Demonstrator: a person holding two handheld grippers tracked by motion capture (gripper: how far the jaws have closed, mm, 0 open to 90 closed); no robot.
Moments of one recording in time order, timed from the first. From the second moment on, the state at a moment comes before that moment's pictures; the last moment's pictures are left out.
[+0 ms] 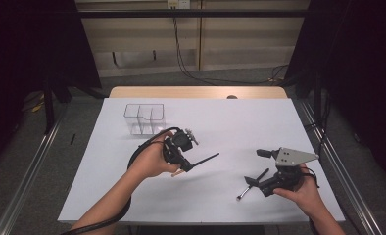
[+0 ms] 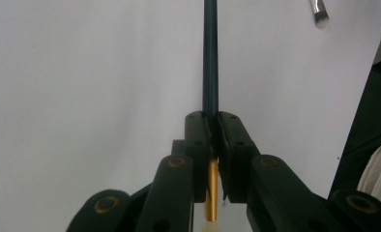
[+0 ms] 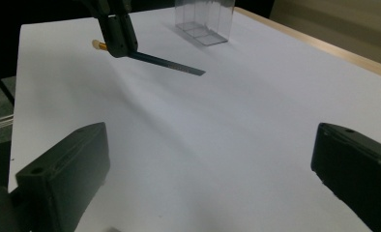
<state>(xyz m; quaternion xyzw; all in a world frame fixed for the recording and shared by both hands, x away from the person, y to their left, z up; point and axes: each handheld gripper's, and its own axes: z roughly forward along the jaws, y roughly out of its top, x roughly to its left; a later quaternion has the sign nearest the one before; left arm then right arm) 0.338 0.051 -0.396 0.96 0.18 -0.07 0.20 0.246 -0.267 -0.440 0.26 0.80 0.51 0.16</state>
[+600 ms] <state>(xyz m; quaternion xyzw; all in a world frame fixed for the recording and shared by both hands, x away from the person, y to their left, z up) 0.336 0.042 -0.397 0.96 0.16 -0.08 0.21 0.276 -0.235 -0.428 0.22 0.86 0.44 0.11</state>
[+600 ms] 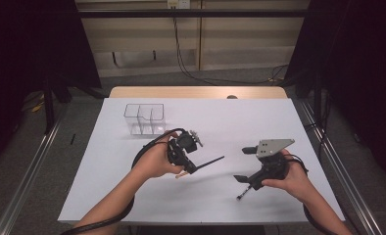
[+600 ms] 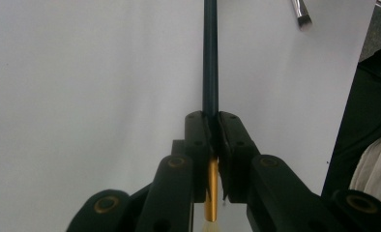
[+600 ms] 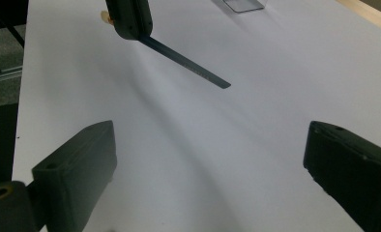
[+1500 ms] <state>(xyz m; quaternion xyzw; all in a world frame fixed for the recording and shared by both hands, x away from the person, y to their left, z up) 0.336 0.022 -0.397 0.97 0.12 -0.09 0.21 0.300 -0.192 -0.424 0.13 0.91 0.39 0.09</state>
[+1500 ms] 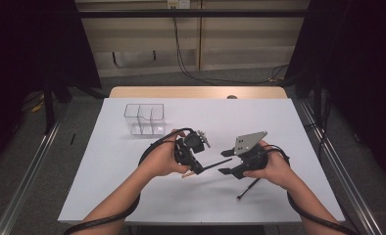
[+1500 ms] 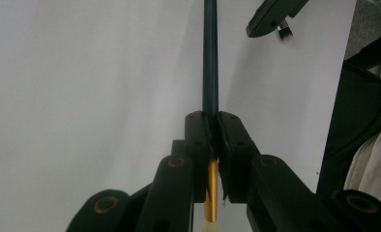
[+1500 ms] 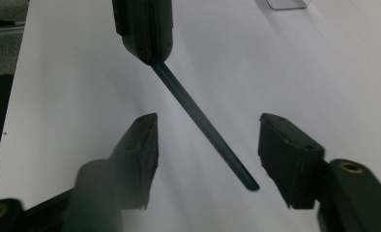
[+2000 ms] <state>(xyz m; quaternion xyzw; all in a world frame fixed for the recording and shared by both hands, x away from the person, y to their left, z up) 0.339 0.015 -0.393 0.96 0.10 -0.11 0.23 0.298 -0.182 -0.428 0.09 0.92 0.37 0.08</state>
